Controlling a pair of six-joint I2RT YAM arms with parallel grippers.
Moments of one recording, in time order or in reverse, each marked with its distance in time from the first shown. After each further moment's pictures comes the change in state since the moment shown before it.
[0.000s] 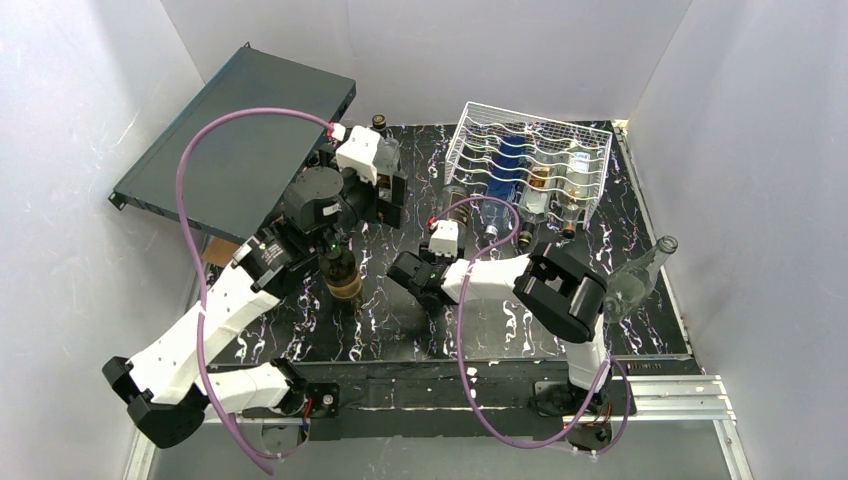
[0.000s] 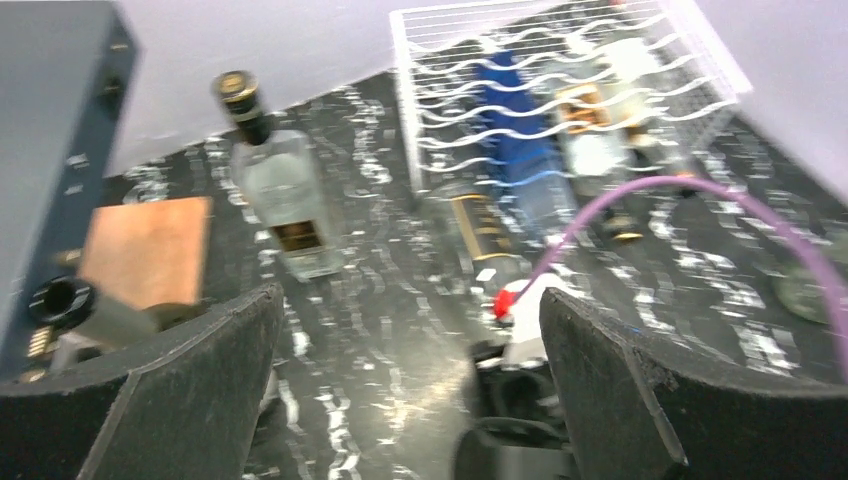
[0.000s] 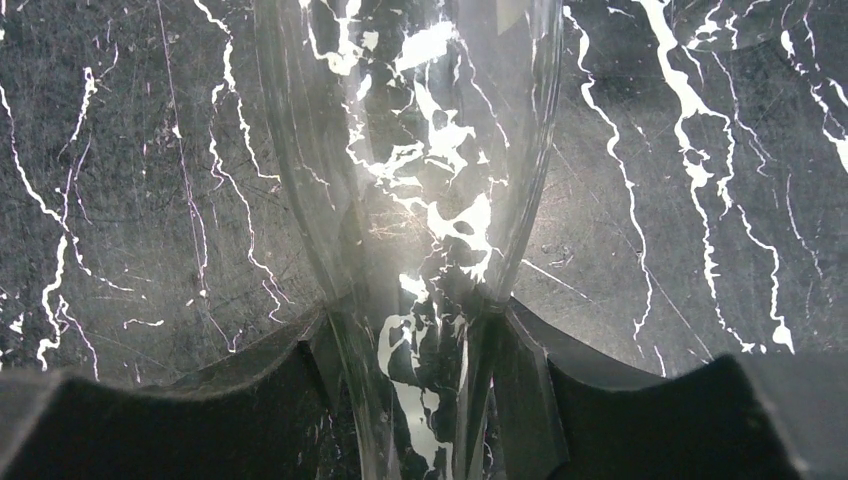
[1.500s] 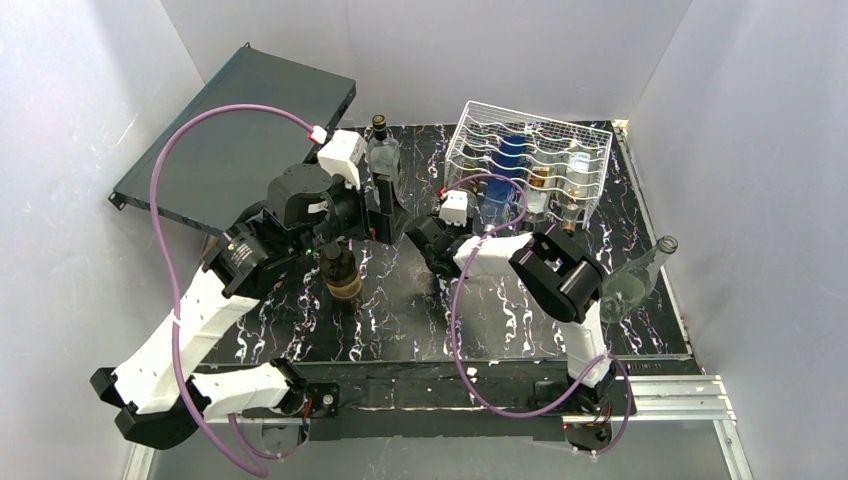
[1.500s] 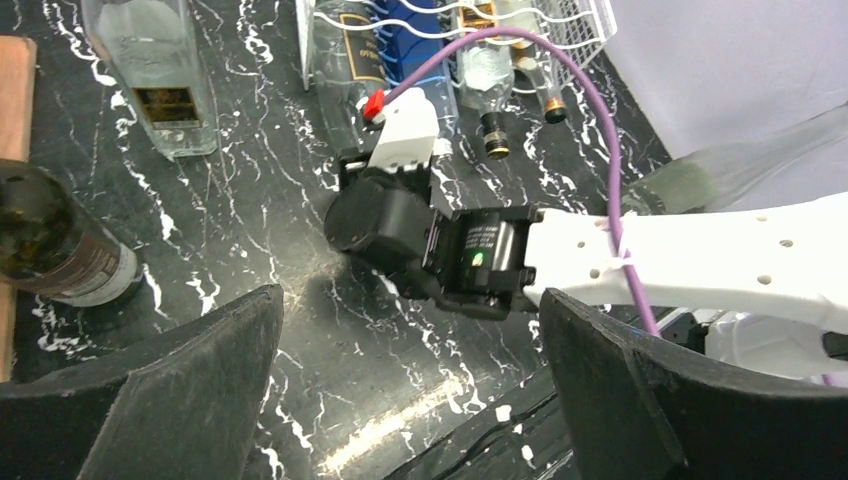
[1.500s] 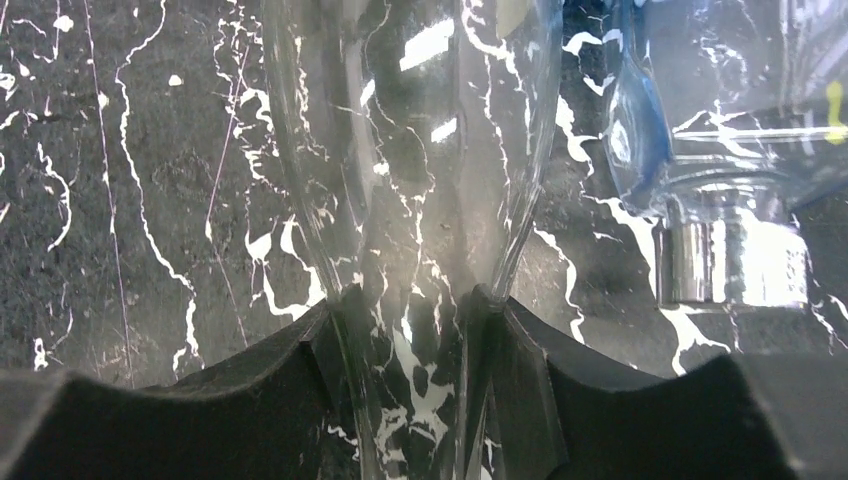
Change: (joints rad) left arm 0.000 0.008 0.206 -0.370 0.214 -0.363; right arm -0.195 0.076 0.016 0.361 -0.009 -0.337
